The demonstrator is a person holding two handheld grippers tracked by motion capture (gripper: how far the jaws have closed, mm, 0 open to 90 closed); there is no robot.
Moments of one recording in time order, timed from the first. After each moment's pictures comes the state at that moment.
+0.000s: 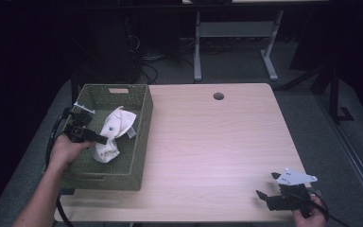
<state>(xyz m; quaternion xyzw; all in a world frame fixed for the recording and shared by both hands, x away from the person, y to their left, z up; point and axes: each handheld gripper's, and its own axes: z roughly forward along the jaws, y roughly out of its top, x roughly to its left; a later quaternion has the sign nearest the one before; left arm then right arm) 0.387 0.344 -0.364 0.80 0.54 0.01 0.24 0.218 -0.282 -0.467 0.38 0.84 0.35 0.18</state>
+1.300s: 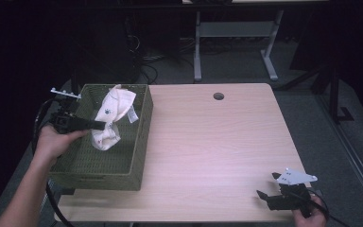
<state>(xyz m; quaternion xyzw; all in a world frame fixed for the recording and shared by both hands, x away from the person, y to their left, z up) 0.362 0.336 -0.288 0.79 0.49 0.03 0.36 0.219 -0.284 -0.469 0.39 0.84 0.34 0.18</state>
